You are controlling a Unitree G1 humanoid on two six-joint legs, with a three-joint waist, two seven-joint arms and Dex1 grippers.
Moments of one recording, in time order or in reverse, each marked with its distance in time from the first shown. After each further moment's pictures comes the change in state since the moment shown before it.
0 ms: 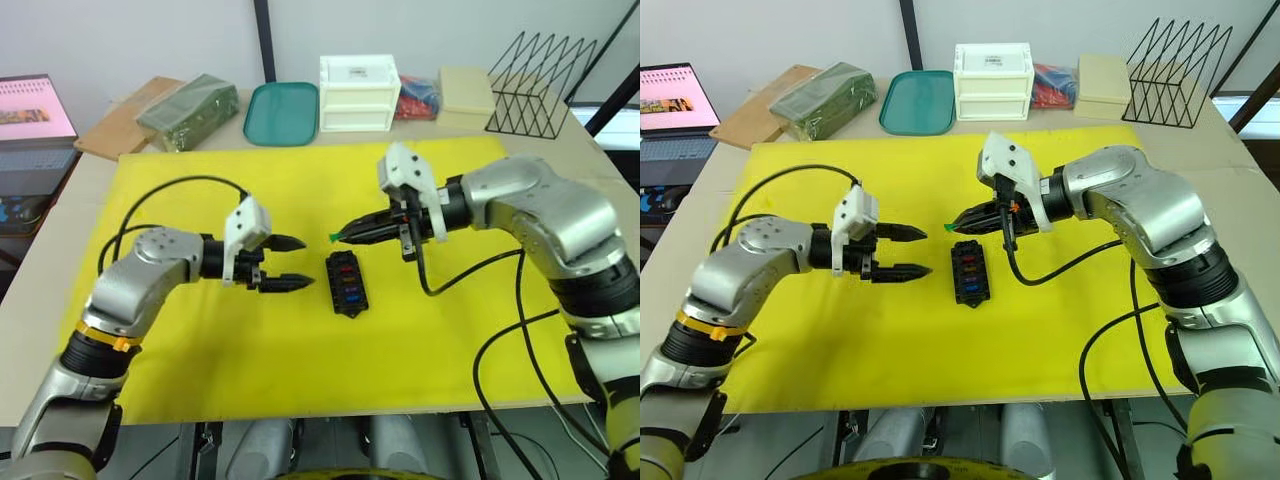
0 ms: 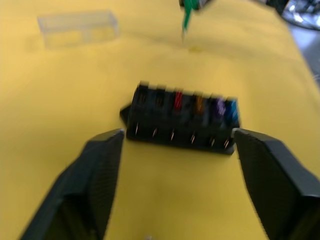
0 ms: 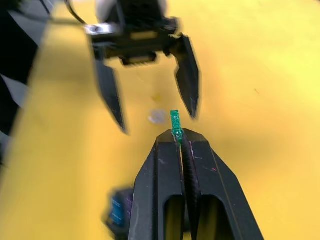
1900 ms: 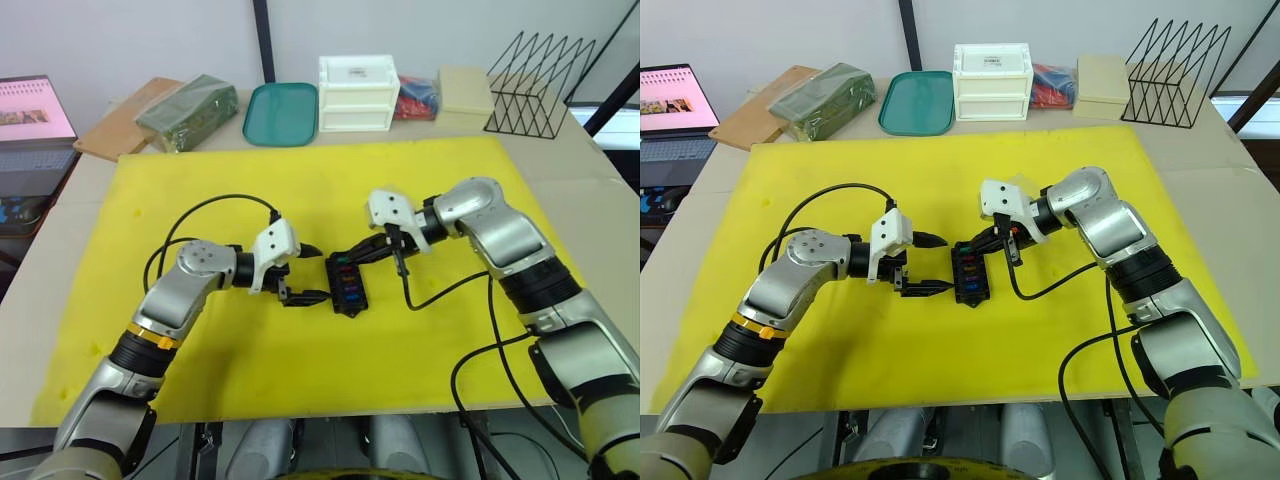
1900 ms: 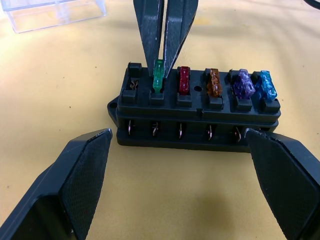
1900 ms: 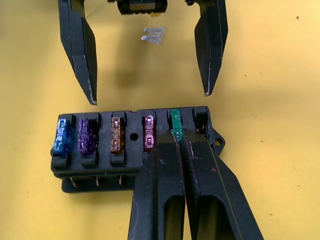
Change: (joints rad) left arm -0.008 -0.148 -0.093 0.122 0.182 -0.163 0.002; right arm 0.032 0.146 0.070 0.354 -0.354 -0.388 0.228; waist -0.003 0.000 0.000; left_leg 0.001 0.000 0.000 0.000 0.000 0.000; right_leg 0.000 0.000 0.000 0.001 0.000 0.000
